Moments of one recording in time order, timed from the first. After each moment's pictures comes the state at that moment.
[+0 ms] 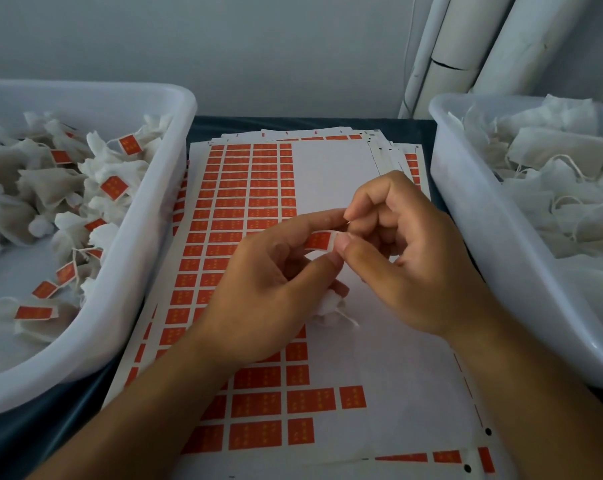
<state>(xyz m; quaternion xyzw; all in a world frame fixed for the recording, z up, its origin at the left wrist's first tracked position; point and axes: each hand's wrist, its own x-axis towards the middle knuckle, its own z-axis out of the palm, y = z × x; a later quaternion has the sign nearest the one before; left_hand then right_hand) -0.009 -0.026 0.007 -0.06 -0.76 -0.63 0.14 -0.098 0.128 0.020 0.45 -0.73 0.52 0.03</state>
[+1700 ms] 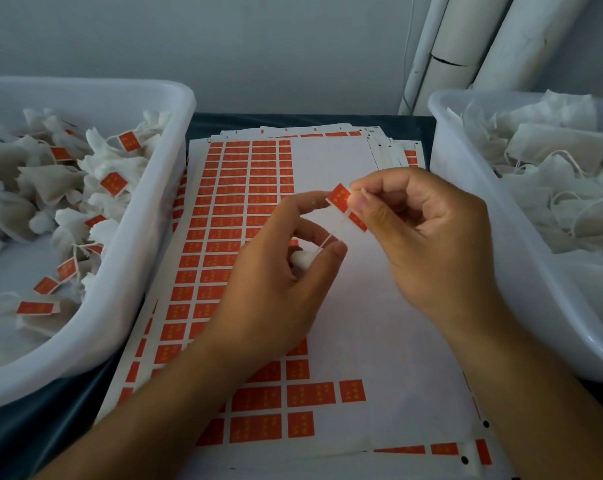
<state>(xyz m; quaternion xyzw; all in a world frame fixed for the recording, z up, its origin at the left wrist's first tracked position) -0.008 -0.014 0.004 0.05 -0.83 -0.52 0.21 -0.094 0.125 0.022 0.32 -0.75 0.56 0.12</state>
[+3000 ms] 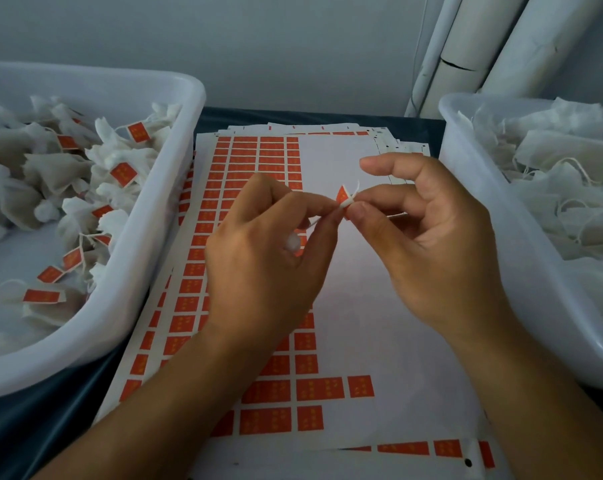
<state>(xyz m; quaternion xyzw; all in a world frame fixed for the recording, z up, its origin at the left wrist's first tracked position) -0.013 -0.017 0.009 0.09 -0.85 -0.28 0.44 -0.089 0.122 0.025 0.35 -0.76 0.53 0.10</state>
